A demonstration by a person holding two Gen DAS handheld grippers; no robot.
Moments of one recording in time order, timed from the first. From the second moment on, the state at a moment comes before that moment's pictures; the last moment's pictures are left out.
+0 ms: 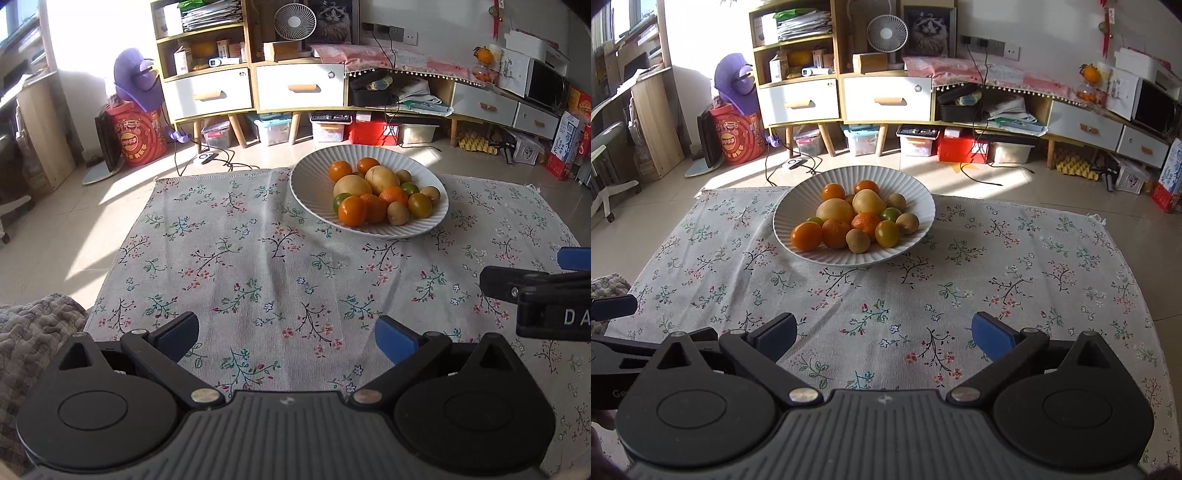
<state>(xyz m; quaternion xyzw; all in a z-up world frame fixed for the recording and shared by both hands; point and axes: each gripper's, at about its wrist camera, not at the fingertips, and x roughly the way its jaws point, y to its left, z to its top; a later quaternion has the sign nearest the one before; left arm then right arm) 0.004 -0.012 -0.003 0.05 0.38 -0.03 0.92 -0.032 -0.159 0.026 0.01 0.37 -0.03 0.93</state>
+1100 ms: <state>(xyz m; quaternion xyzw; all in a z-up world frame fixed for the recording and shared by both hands) -0.001 -0.007 -0.006 0.03 0.39 -0.01 0.92 -0.037 -0.154 0.016 -0.01 0.39 -0.05 0.92</state>
